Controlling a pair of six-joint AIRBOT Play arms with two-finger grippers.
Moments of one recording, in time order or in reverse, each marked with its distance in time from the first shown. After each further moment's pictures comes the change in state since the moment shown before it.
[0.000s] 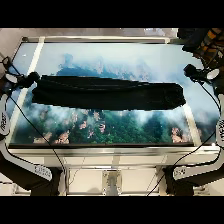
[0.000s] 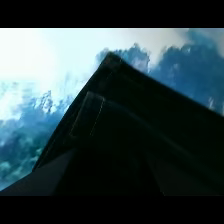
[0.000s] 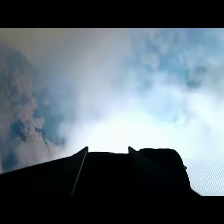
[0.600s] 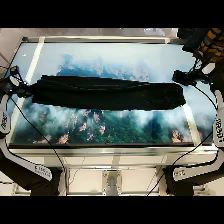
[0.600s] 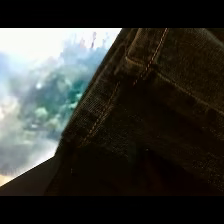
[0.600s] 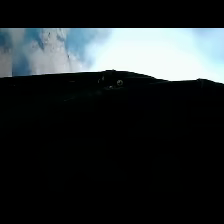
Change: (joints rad) left arm -0.002 -0.038 0.000 0.245 -0.181 -0.177; right arm 0.081 0.000 0.045 -0.015 0.298 -0.109
